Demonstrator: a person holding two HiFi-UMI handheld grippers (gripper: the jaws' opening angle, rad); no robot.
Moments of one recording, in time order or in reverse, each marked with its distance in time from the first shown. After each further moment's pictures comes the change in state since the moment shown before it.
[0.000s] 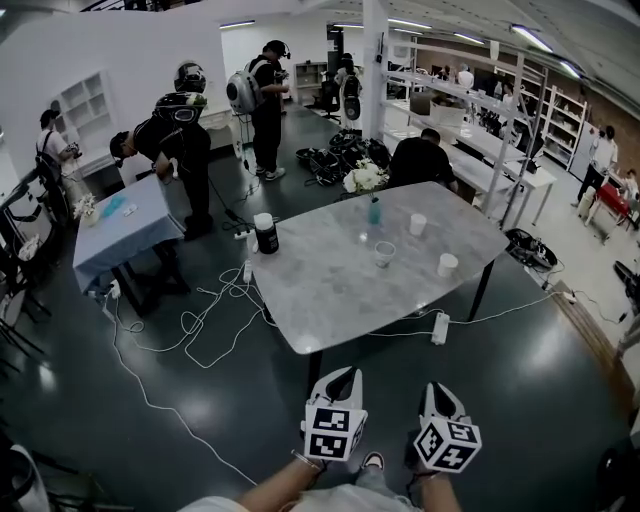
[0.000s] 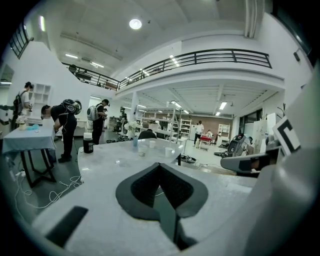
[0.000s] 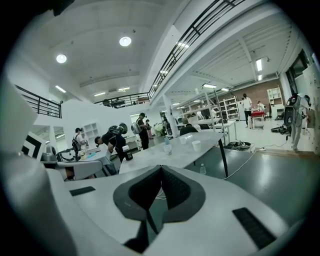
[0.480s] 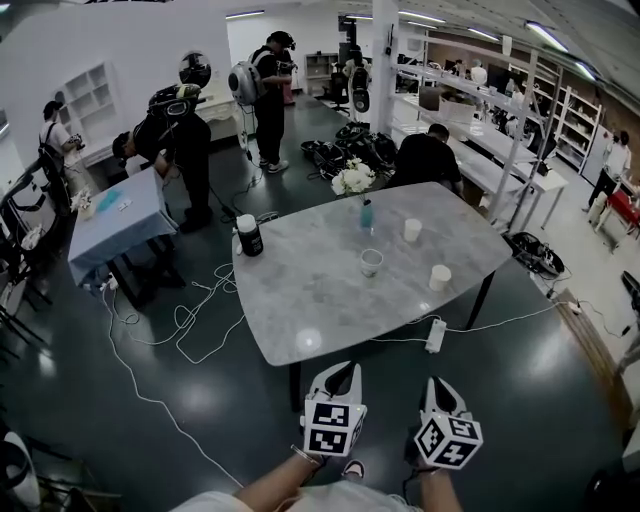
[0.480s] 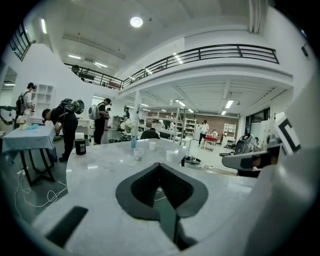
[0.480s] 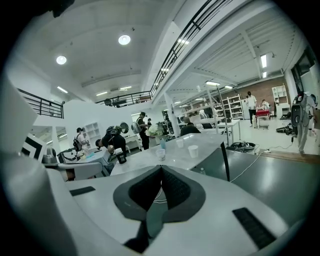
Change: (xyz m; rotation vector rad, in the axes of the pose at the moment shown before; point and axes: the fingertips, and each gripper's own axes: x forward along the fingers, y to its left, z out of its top) left arm 0.108 -0.028 0.027 -0.010 0.005 0.057; right arm 0.077 -0.083 0.049 -0.007 0.017 0.039
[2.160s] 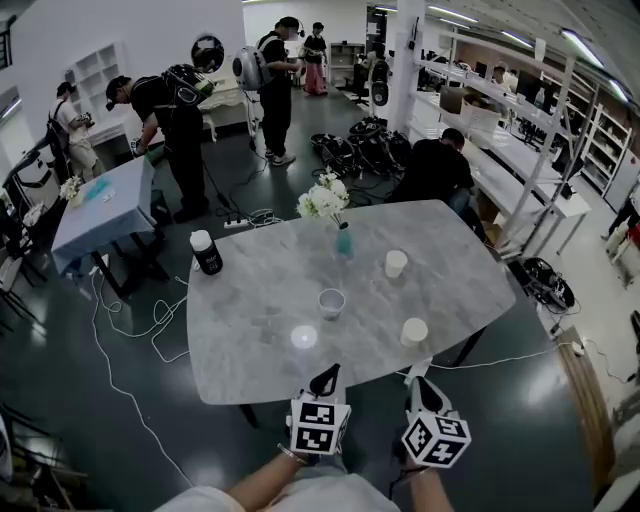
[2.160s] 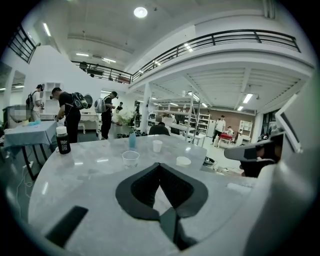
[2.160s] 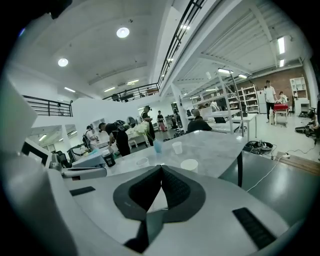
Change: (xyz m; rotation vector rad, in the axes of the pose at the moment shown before) left arm 0.249 -0.011 0.024 -0.048 0.089 0.141; right arm 0.217 -0.140 0.085 -0.029 0.091 0.146
